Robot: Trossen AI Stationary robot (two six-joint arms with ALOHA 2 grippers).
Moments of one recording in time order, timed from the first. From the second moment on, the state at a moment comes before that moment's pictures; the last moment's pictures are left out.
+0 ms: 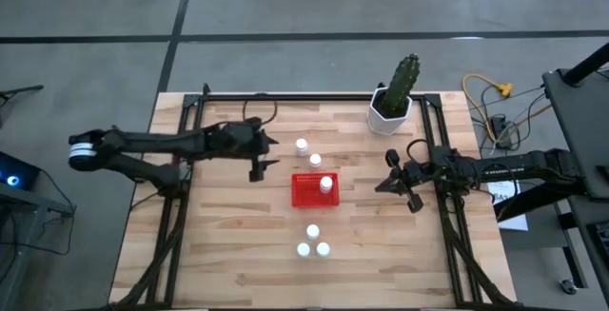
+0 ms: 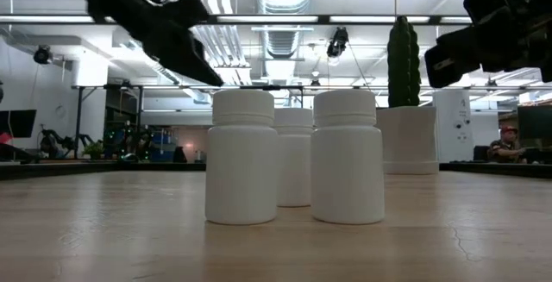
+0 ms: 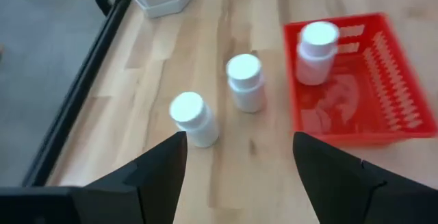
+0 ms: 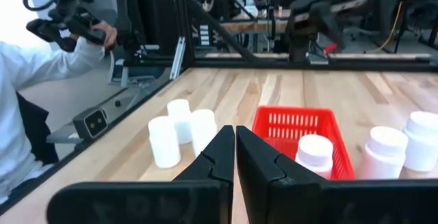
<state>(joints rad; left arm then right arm) 0.21 1.15 0.71 -0.15 -0.05 0.24 -0.09 0.61 0.03 0.50 -0.42 0.09</state>
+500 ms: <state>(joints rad) 0.32 1.46 0.85 -0.14 0.10 0.29 -0.09 0.61 0.03 0.47 -0.42 0.05</state>
